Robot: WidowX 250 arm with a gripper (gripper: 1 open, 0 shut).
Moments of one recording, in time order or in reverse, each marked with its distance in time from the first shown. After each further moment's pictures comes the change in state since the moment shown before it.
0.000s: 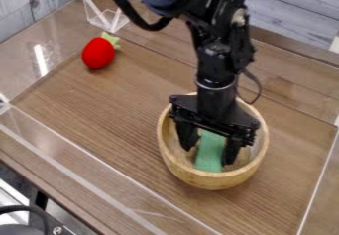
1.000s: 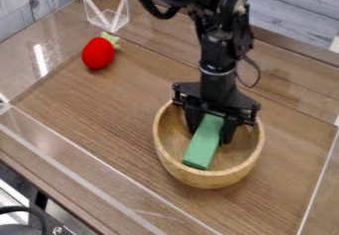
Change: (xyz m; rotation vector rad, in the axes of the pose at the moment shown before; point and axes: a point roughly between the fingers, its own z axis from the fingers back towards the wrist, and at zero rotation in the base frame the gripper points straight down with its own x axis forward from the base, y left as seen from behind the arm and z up) arm 0.024 -0.009 0.007 0.007 -0.042 0.029
